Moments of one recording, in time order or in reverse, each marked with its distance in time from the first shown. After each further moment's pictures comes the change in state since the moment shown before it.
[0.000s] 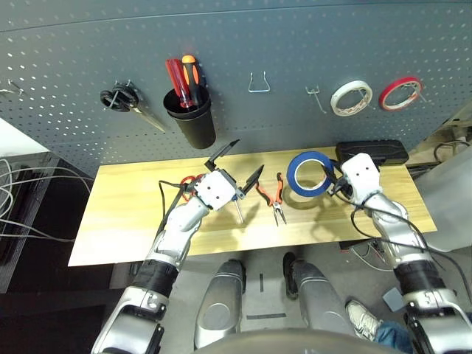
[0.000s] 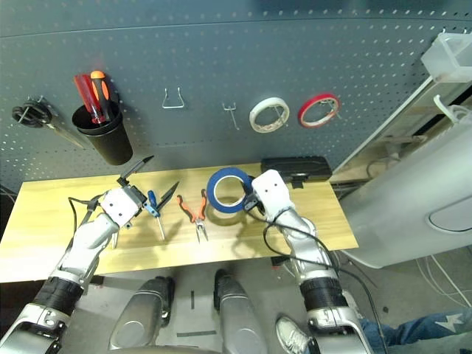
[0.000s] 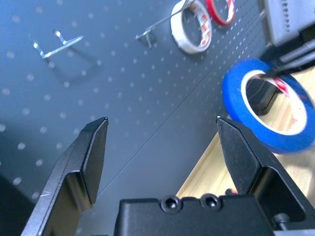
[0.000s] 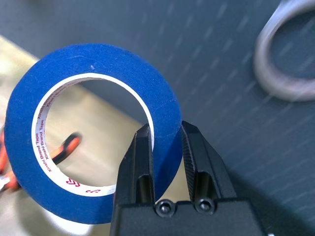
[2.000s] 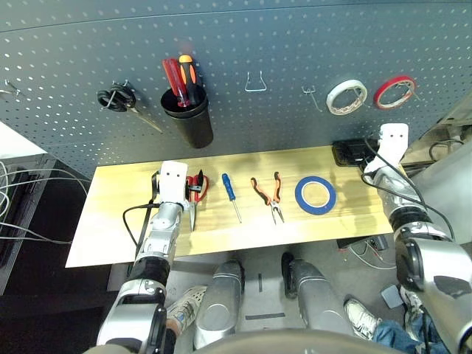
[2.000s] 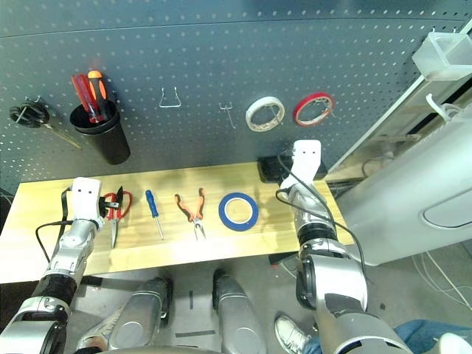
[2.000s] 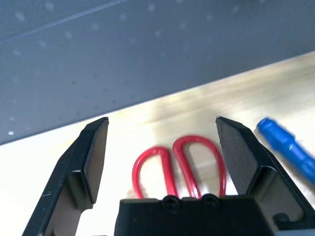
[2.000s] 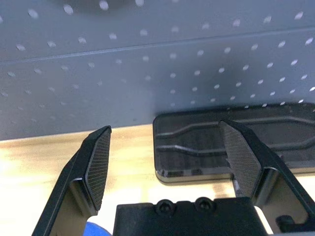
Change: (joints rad) left arm -0.017 -0.009 0.271 0.324 -0.102 0.446 0.294; right arm -0.524 0.030 -0.265 0.952 0.307 0.118 0.031
